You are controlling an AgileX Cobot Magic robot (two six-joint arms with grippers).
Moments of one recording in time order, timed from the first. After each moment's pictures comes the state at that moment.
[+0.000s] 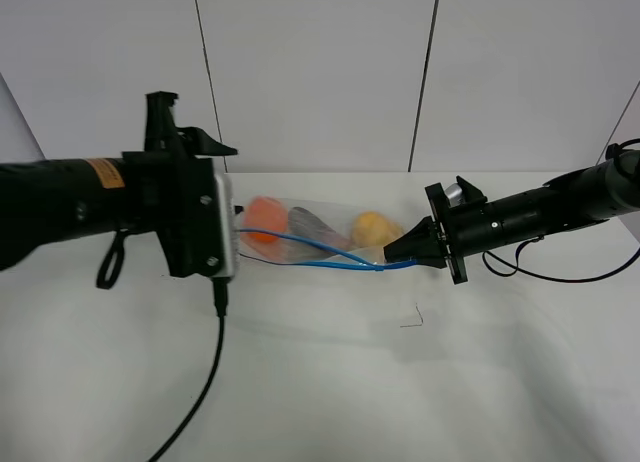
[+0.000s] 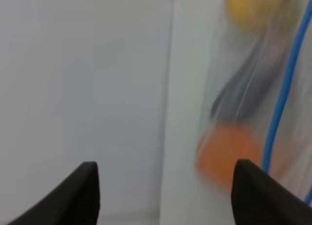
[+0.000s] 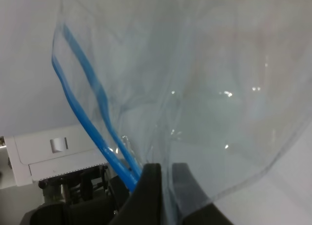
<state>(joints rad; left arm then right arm) -0.62 1.38 -0.71 -0.06 -0.29 1.32 -0.02 2.14 -1.16 1.33 1.20 -0.88</state>
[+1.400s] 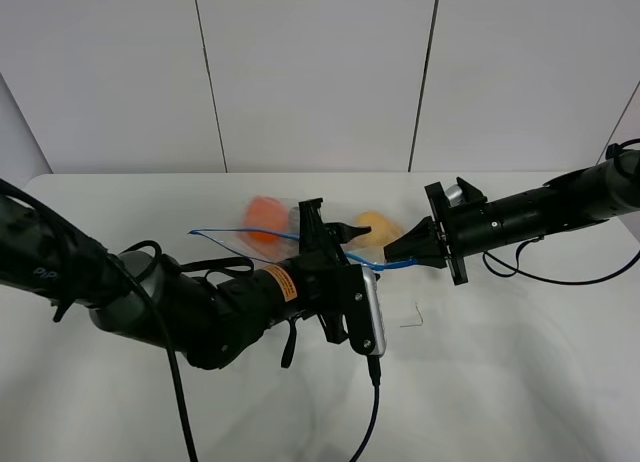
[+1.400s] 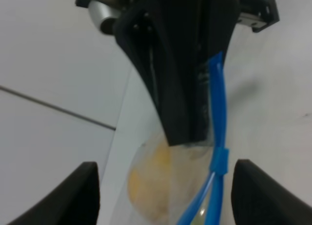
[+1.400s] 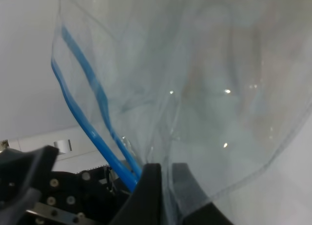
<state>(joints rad) -0.84 1.99 -0.81 0.01 -0.97 1.03 -0.02 2.14 -1.16 1.33 1.20 -0.85</state>
